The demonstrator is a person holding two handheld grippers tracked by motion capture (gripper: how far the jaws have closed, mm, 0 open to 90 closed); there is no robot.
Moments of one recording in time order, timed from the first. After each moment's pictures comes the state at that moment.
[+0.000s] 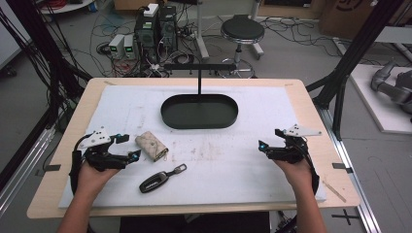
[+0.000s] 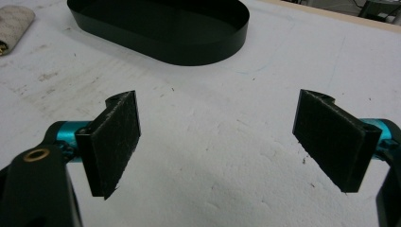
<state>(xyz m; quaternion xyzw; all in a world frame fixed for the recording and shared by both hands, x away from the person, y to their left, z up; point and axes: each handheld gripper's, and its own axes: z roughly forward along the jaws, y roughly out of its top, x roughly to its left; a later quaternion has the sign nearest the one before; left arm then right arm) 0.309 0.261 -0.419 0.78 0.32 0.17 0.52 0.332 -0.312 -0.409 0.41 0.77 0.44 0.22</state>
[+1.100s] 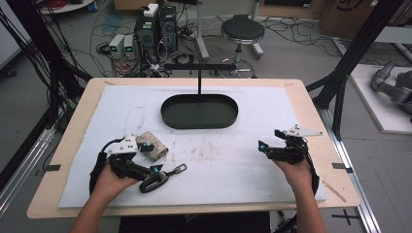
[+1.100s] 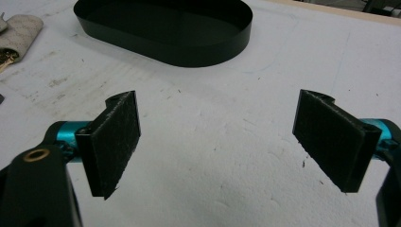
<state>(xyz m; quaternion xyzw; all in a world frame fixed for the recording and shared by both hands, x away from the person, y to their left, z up) 0.300 0.193 -0.422 0.83 0.23 0.10 0.49 0.329 -0.311 -0.407 0.42 0.76 0.45 0.21</state>
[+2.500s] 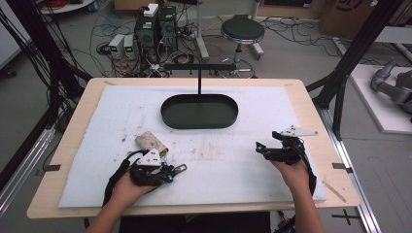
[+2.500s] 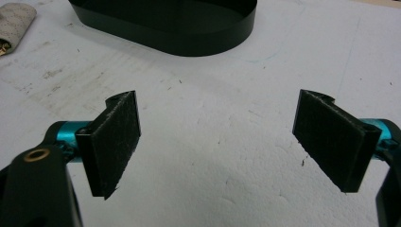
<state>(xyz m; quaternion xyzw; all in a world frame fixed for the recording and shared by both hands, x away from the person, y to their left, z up) 0.292 0.151 -0.451 0.88 0.20 0.07 0.42 0.332 -0.305 -0.414 0.42 0.77 0.44 0.20</state>
